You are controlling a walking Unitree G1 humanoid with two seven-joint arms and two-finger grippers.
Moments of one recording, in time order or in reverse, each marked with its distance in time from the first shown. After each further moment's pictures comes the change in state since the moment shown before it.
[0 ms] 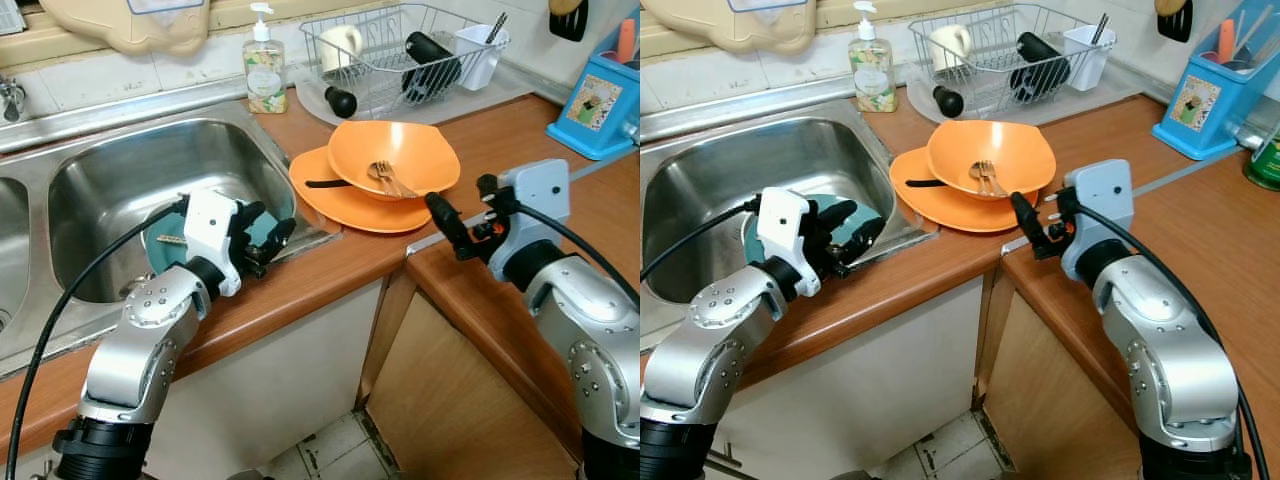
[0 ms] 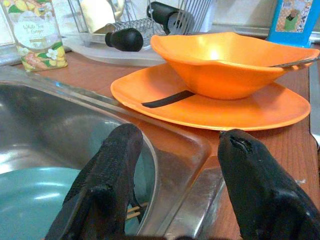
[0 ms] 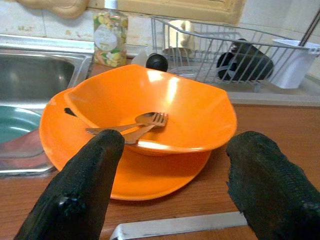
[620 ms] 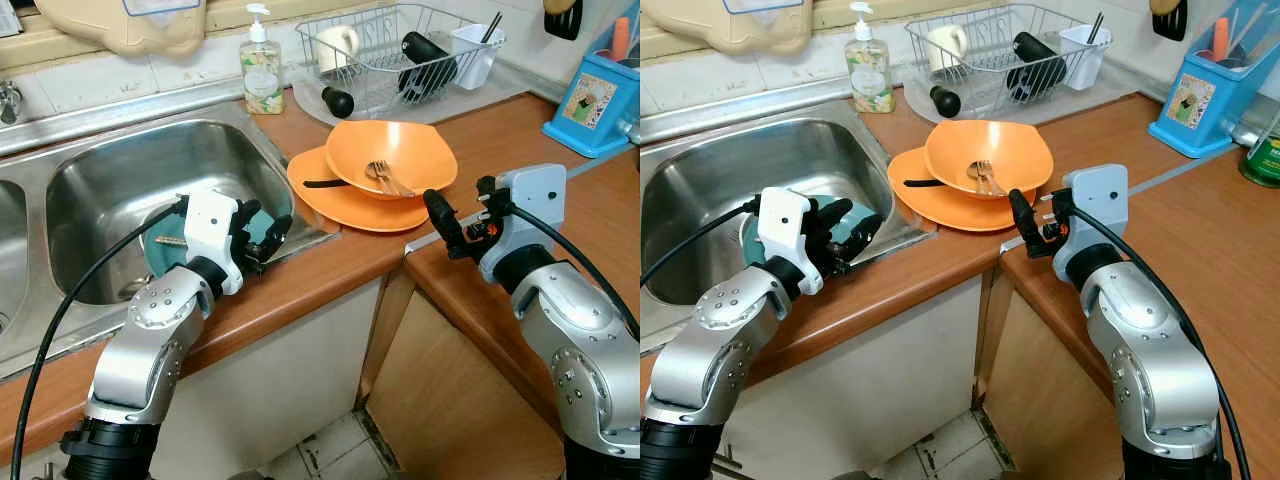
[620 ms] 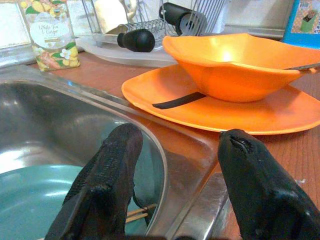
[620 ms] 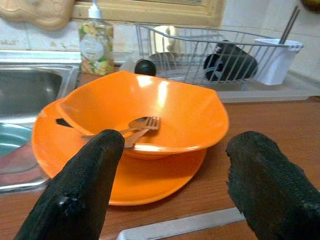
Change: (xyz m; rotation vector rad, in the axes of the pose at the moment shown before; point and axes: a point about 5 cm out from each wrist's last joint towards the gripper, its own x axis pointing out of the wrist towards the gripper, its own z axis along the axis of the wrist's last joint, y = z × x) left arm 0.002 -0.001 -0.001 -0.001 -0.003 0.062; right arm 0.001 0.009 -0.003 0.035 -0.028 -0.069
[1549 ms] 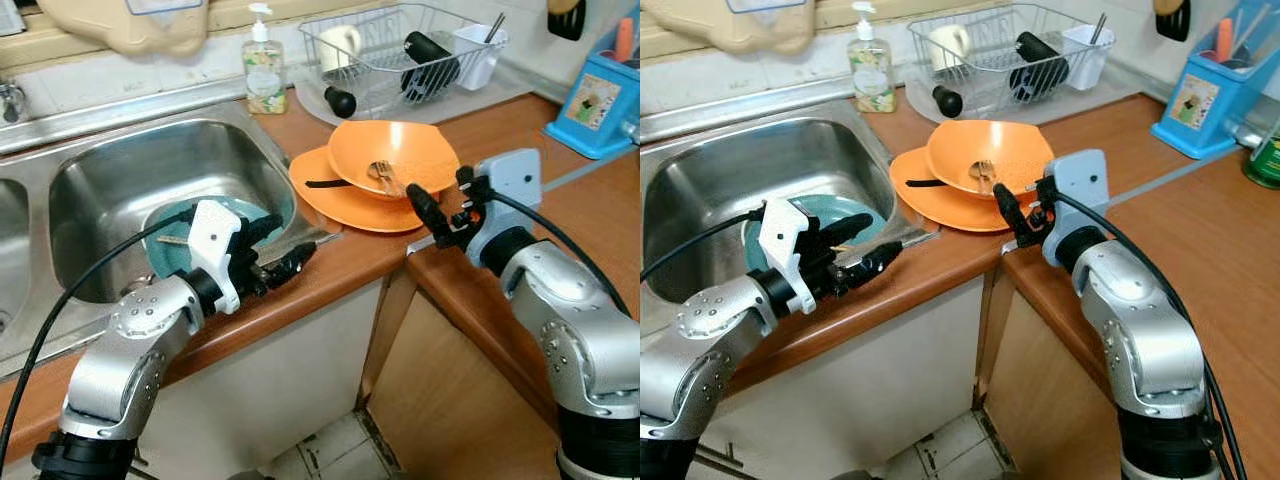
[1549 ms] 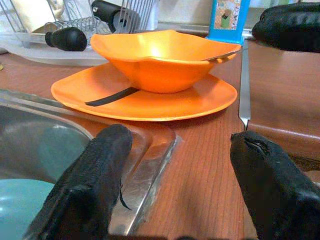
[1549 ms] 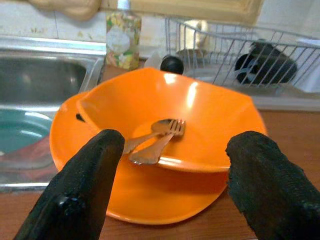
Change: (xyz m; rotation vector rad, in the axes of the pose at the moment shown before) left arm -0.016 -0.011 0.003 -0.008 0.012 -0.280; right arm 0.023 0.002 -0.001 -0.029 0.030 0.121
